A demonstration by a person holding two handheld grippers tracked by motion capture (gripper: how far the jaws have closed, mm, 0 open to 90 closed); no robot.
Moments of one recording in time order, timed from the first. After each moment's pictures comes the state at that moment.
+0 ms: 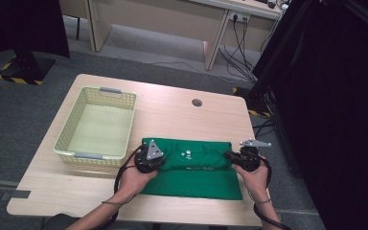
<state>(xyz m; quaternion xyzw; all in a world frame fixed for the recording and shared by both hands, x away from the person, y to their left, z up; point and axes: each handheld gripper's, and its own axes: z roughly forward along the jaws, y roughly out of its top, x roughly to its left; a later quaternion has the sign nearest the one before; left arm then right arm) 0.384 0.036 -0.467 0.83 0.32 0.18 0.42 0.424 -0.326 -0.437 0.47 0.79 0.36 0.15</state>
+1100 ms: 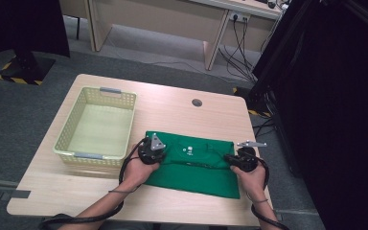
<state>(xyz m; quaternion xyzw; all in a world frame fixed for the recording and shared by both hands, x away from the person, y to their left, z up) 0.418 0.029 -0.474 0.83 0.34 0.18 0.40 0.431 -0.327 -0.454 0.50 0.79 0.32 0.15</state>
